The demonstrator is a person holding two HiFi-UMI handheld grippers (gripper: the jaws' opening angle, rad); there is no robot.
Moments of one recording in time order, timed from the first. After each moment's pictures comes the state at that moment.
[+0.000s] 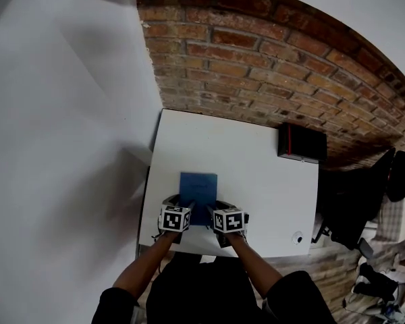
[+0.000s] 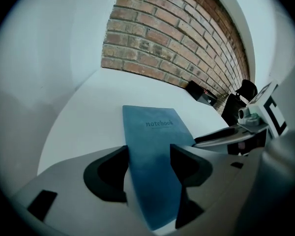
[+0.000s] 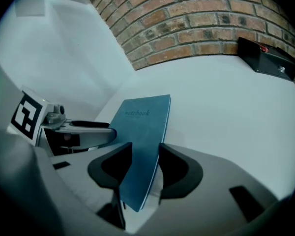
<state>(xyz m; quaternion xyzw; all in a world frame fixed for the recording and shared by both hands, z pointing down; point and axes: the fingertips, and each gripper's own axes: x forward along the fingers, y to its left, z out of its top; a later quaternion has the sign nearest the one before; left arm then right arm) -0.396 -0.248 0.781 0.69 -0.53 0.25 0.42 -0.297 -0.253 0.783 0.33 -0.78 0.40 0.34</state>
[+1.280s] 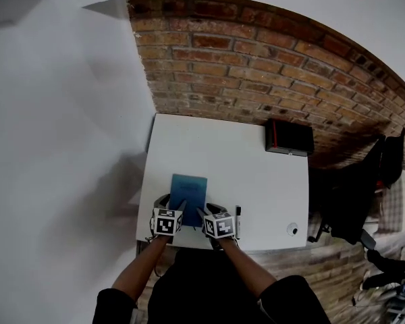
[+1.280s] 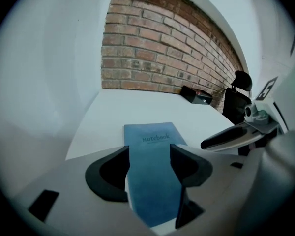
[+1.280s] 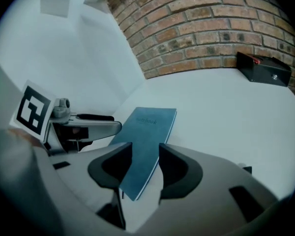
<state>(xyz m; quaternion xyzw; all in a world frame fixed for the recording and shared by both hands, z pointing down) -0.402 -0.223 0.743 0.71 -0.57 0.25 0.32 -0.299 -0.210 0.755 0.32 -0.82 0.36 0.30</state>
